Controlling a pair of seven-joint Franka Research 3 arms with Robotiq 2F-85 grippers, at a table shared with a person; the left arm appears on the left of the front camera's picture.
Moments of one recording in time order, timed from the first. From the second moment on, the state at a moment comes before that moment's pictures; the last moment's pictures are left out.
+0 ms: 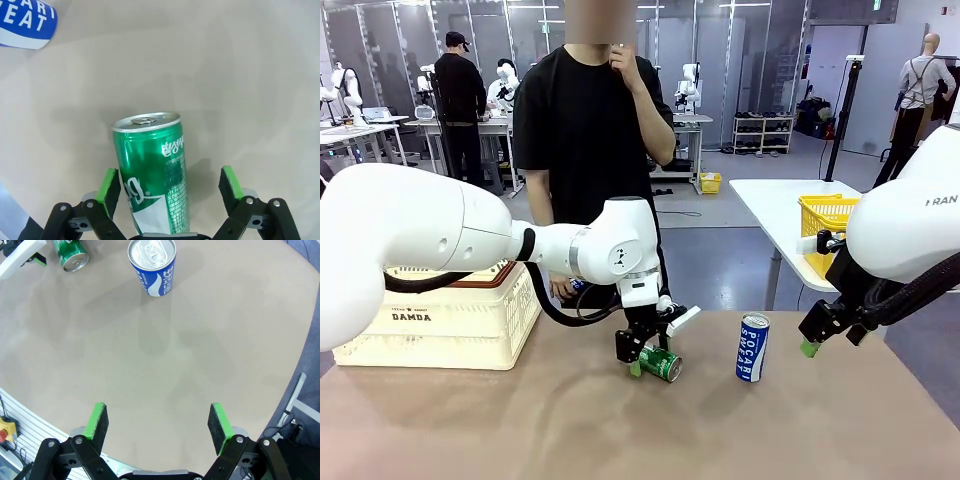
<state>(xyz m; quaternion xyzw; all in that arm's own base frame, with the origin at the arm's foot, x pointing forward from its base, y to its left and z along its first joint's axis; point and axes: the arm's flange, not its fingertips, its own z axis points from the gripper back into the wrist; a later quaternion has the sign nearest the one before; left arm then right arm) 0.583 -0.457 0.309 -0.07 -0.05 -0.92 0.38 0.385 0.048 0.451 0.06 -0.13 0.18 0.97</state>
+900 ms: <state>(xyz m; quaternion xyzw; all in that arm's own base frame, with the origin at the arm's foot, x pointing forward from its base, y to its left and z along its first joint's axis) 0.585 -0.457 0.303 -0.04 -0.03 -0.91 0.41 0.385 0.048 0.451 0.06 -0.13 0.18 0.97</state>
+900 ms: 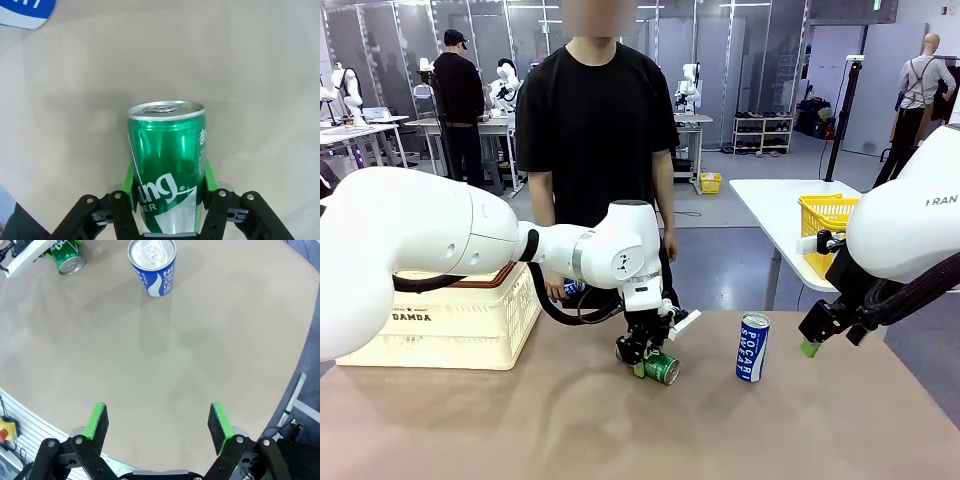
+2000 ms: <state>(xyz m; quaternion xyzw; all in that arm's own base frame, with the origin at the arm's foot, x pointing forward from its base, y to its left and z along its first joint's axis) 0.576 -0.432 0.435 -0.01 -0.05 -0.89 0.45 0.385 0.048 0.451 0.06 -0.13 0.18 0.97</state>
